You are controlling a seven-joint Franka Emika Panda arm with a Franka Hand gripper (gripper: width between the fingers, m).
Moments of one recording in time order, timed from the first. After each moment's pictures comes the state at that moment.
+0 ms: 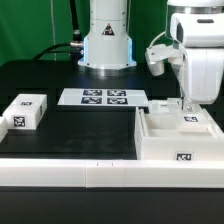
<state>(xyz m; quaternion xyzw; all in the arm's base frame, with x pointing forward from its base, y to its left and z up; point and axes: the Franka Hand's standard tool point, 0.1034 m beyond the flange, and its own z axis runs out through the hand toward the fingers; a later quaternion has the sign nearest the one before) 0.532 0.112 0.056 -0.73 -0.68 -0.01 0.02</state>
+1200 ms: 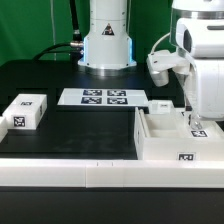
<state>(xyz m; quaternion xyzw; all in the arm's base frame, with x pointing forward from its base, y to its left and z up) 0.578 0.108 0.055 -0.73 -0.69 0.00 0.03</state>
